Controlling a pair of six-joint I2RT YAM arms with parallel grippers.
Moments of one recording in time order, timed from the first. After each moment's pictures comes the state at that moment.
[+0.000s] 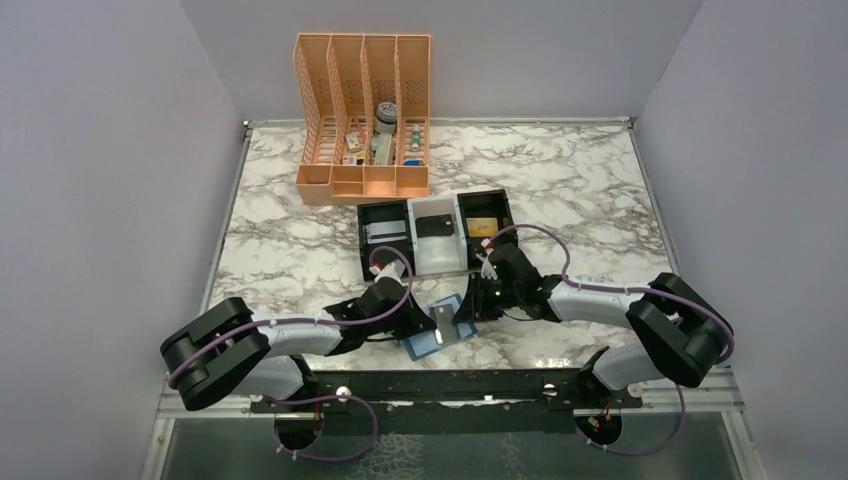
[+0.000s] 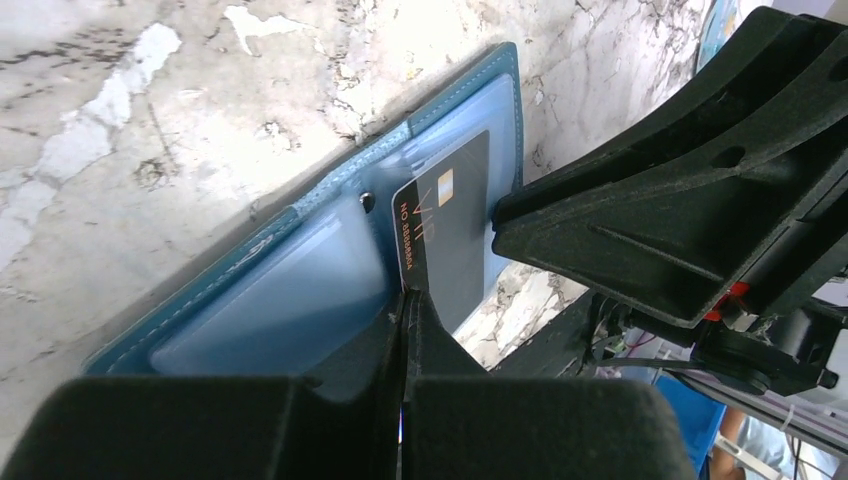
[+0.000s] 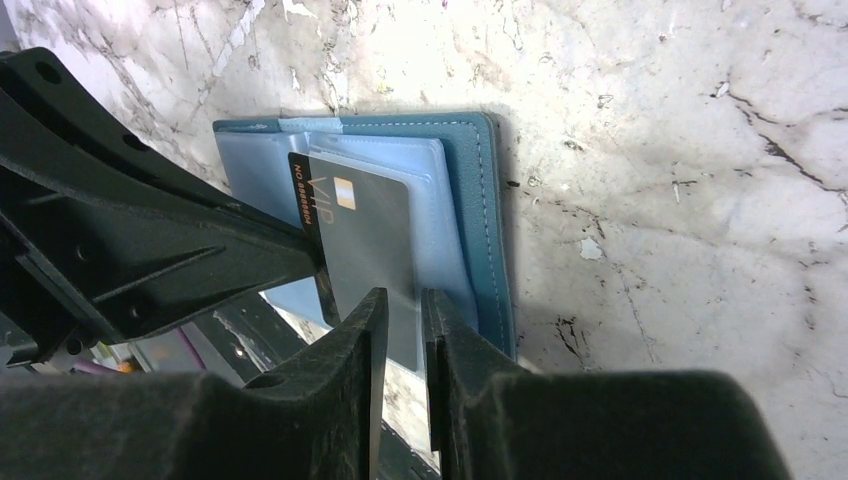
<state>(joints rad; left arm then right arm) -0.95 1.30 0.30 0.31 0.06 -1.19 0.74 1.43 0.50 0.08 -0.36 0.75</state>
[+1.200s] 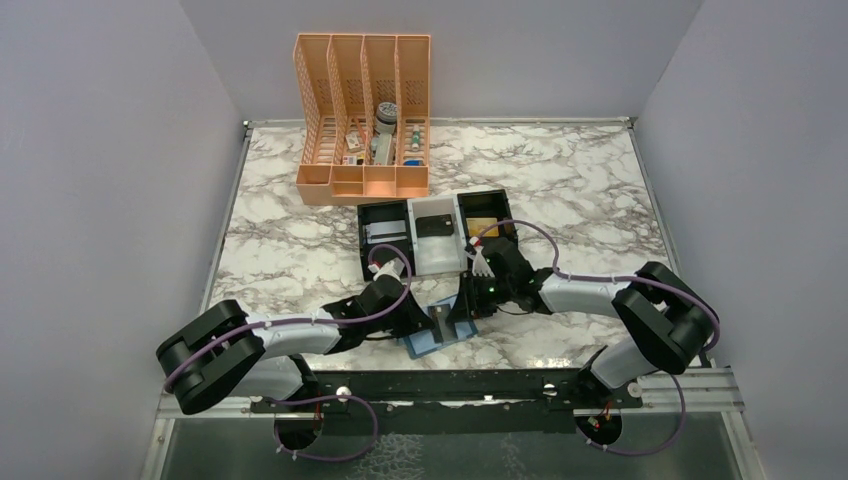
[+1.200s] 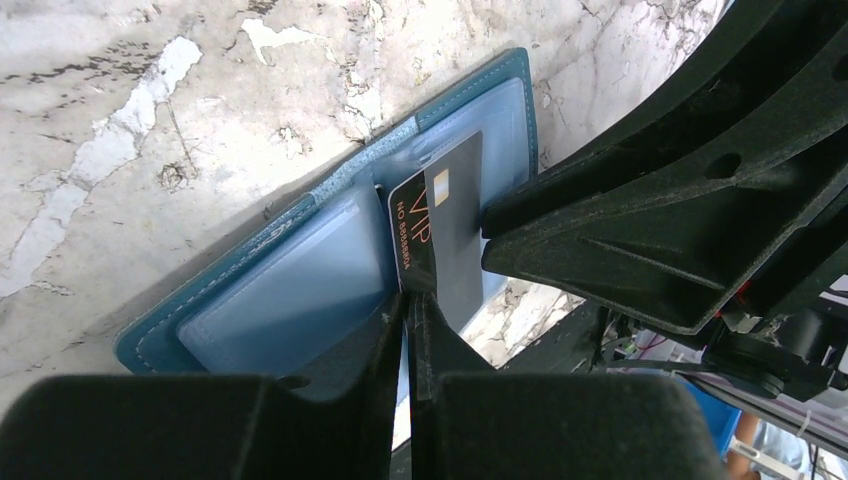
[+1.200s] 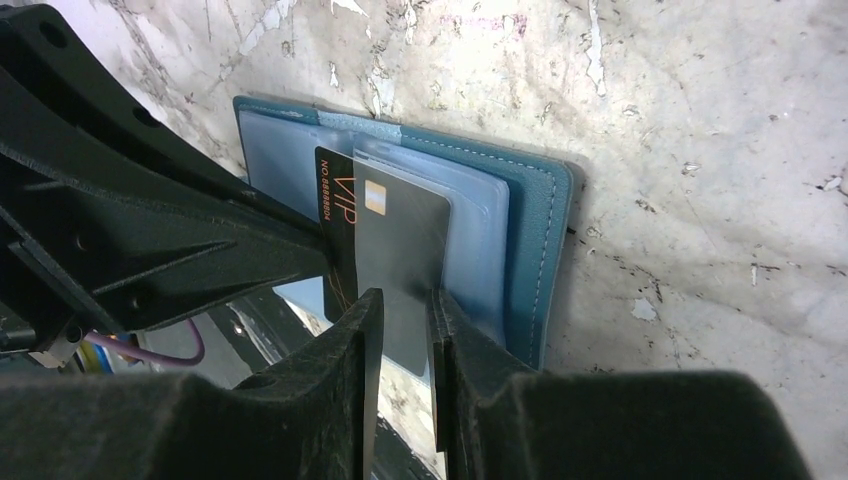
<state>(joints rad) -0.94 1.26 0.31 0.25 0.06 -1.18 0.74 1.51 0.56 0.08 -0.45 0.66</state>
